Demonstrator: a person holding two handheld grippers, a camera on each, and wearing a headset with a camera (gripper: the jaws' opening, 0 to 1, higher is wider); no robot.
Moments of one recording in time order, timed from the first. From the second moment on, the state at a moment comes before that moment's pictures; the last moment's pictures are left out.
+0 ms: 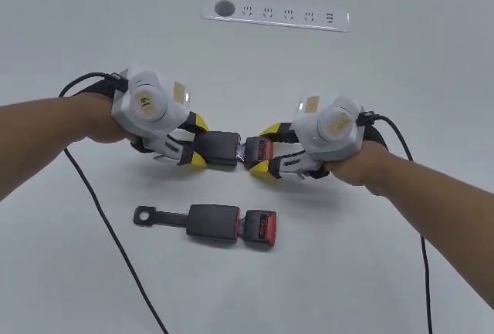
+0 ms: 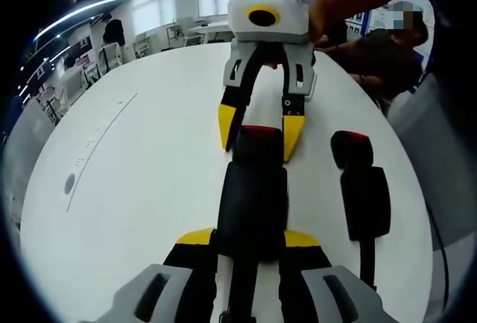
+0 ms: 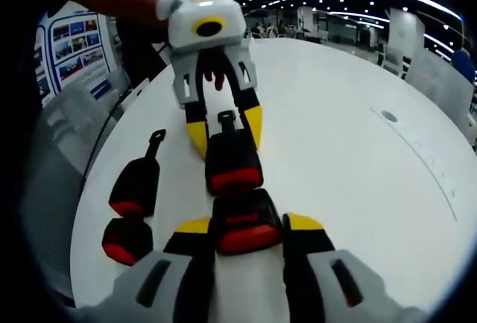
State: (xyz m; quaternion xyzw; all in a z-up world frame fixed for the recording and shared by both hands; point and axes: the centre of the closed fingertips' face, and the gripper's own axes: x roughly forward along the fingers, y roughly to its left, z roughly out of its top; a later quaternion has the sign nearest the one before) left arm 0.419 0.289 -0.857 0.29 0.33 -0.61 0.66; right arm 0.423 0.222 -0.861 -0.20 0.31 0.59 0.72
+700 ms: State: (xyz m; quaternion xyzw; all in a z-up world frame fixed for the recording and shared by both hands) left arm 0.420 0.289 -0.856 0.30 0.34 -0.61 0.65; right arm 0.415 0.183 -0.854 -0.20 0.32 0.58 0.72
